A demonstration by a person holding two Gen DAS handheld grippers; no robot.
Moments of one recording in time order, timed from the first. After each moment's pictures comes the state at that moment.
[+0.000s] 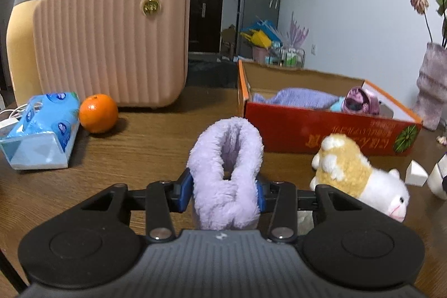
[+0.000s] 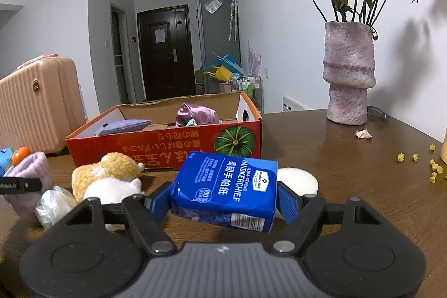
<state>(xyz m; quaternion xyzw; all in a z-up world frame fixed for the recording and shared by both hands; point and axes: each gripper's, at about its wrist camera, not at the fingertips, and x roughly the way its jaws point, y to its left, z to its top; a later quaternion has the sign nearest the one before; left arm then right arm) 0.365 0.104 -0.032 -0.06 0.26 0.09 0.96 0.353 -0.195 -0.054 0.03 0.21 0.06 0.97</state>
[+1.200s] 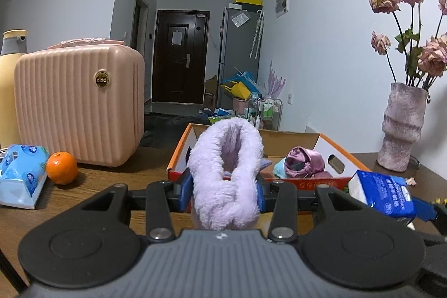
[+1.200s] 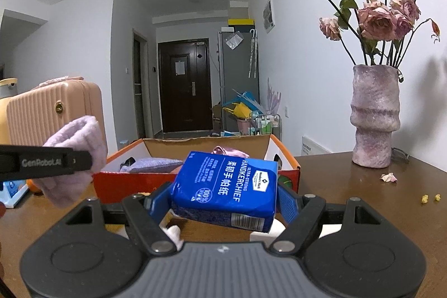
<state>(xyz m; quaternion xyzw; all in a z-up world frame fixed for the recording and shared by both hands) 0.366 0.021 0.009 -0.05 0.15 0.07 0.99 0.357 -0.157 -0.039 0.01 0.13 0.10 0.99</state>
